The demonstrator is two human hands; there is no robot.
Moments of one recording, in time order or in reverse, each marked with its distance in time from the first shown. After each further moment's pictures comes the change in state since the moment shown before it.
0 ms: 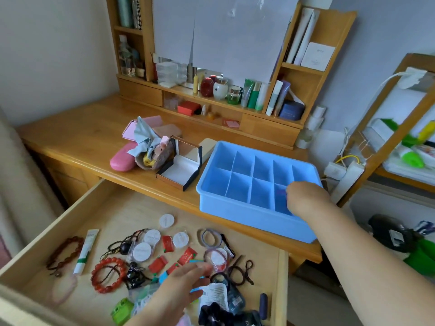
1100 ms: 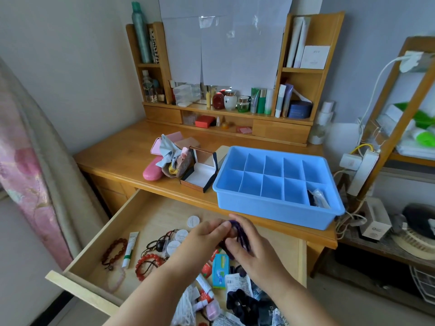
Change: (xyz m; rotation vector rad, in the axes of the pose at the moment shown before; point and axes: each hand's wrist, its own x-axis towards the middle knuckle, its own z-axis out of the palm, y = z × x) left_hand -0.068 0.073 0.021 0.320 -0.181 0.510; right_hand -0.150 -0.085 0.081 1.416 0.126 -0.718
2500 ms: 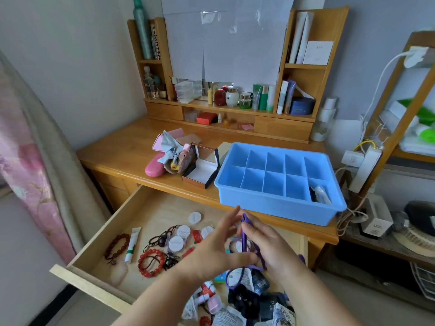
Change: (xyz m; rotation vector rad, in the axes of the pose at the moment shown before) left_hand -0.004 -0.022 0.008 0.207 -0.177 0.063; right_hand 0.009 0.004 -0.012 0.572 0.018 0.355
